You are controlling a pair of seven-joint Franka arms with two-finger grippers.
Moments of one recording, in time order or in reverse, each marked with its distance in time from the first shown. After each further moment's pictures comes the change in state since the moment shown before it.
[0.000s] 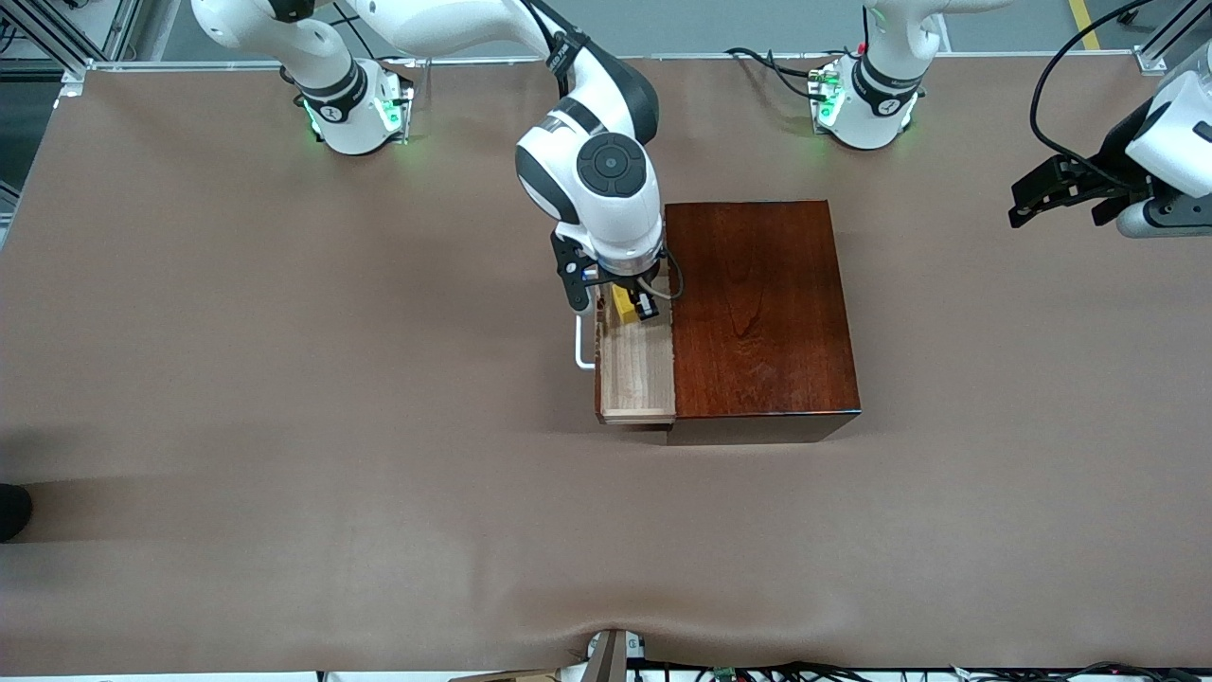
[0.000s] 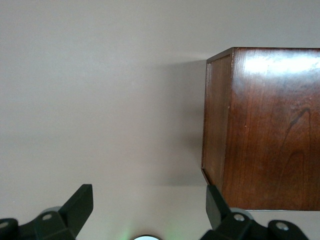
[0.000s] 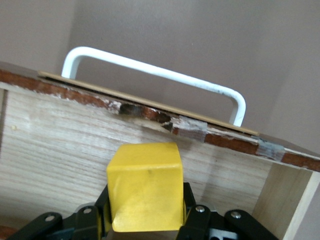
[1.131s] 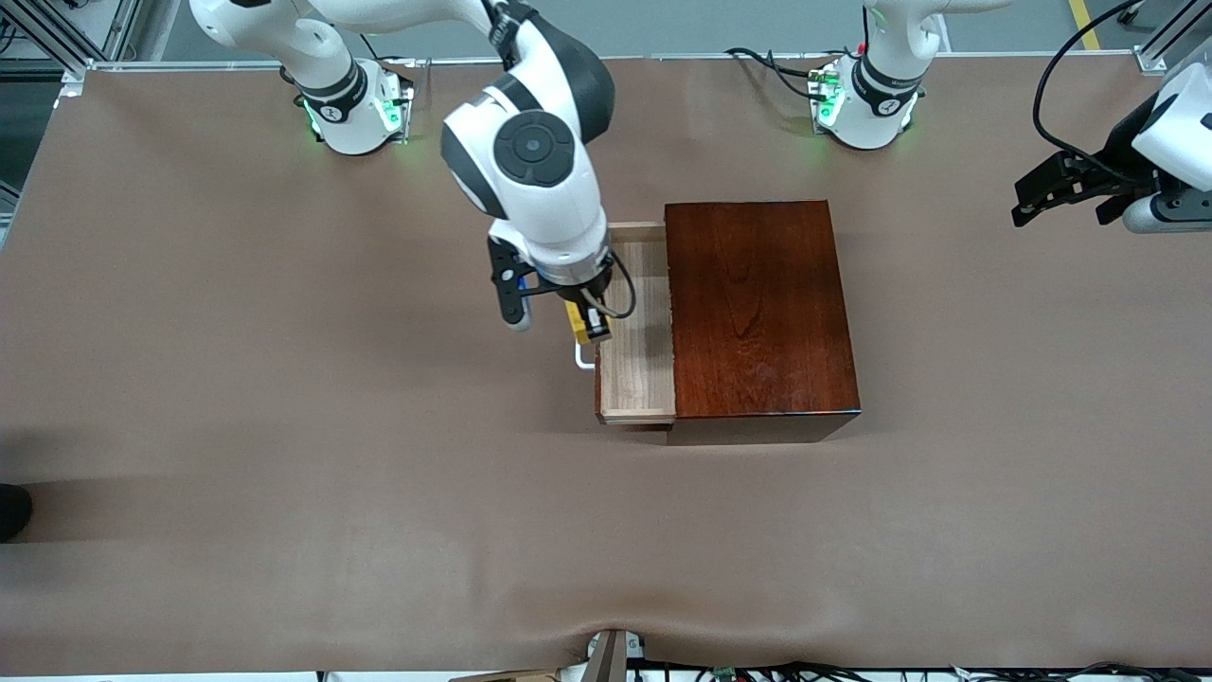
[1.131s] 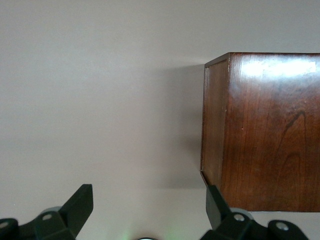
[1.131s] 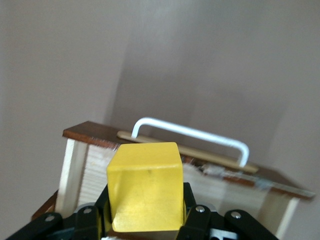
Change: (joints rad) left arm -0.001 0.000 -0.003 0.018 0.000 0.000 -0.001; right arm -0.088 -0.094 -0.046 0.072 -0.007 -0.168 -0.140
